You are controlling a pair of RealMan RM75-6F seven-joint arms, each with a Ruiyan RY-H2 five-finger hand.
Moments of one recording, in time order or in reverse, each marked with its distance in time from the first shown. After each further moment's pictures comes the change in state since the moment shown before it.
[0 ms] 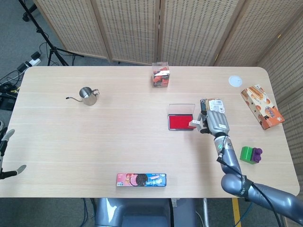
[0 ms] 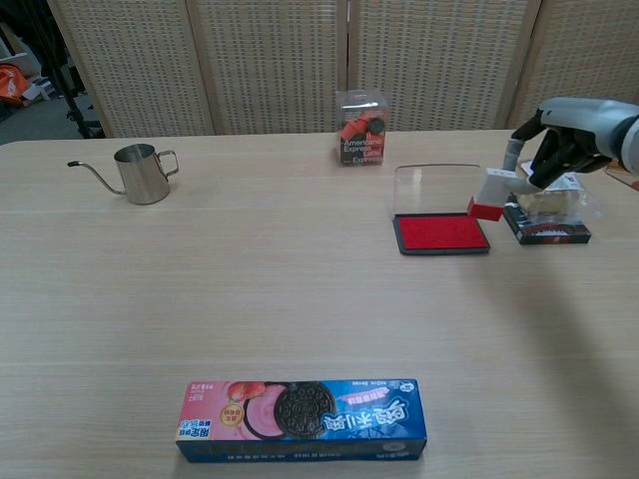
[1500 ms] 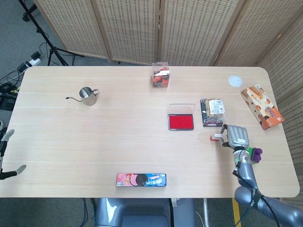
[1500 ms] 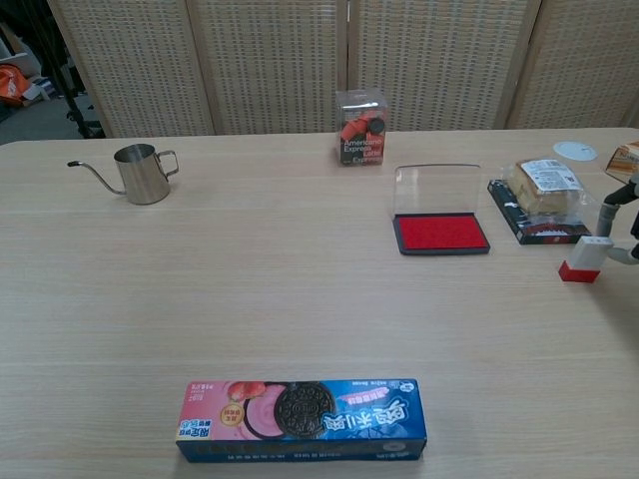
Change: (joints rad) left arm 0.009 -0.004 0.001 -0.008 0.016 0.027 0.012; right arm -0.187 -0.035 -0.146 0.201 -0.197 0.016 0.045
